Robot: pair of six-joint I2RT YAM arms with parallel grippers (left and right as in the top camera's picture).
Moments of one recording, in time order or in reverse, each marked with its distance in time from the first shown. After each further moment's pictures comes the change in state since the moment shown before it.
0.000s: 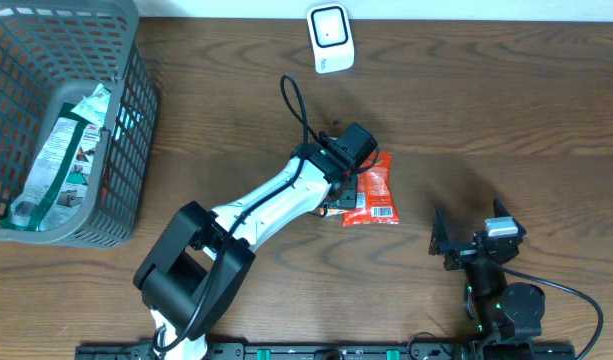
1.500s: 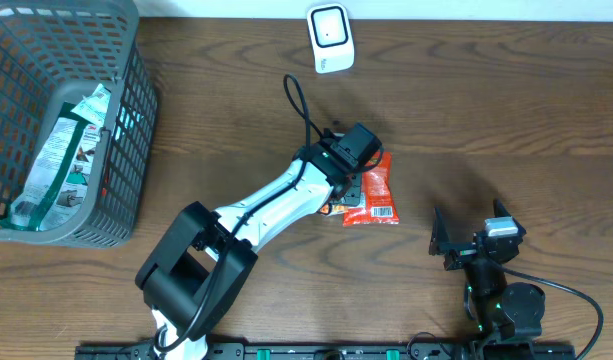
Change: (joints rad) left arm -0.018 0.006 -0.008 0.079 -0.032 -0.002; right arm 0.000 0.000 0.000 0.000 0.000 0.000
